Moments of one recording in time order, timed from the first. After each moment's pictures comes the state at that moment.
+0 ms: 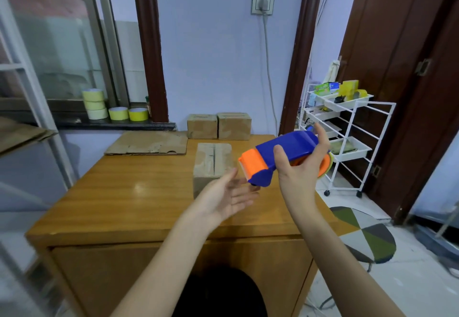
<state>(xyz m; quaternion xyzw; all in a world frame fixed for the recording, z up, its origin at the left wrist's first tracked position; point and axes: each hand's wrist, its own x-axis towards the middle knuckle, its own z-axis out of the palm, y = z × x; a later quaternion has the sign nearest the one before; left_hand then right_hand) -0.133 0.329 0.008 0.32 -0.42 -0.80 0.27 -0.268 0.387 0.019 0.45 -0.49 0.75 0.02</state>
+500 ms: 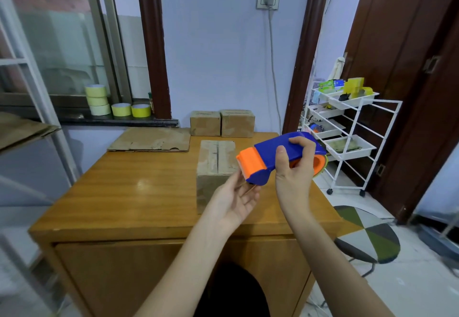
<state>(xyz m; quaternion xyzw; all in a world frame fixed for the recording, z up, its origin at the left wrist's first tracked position) -0.146 0.342 0.002 0.28 -0.29 -0.85 0.34 -0.255 0.378 0.010 0.44 -0.50 0.75 0.00</state>
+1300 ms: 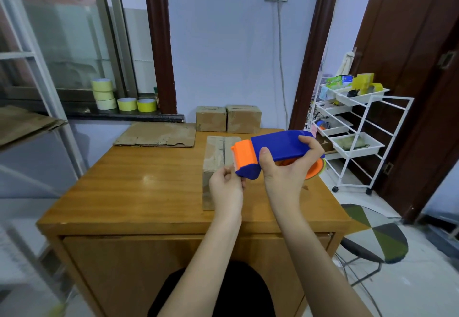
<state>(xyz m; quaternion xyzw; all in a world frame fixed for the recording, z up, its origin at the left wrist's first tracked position) -0.152 0.337 -0.007 0.40 -0.45 -0.59 0.54 -0.224 0.366 0.013 0.40 -0.47 0.79 -0.01</state>
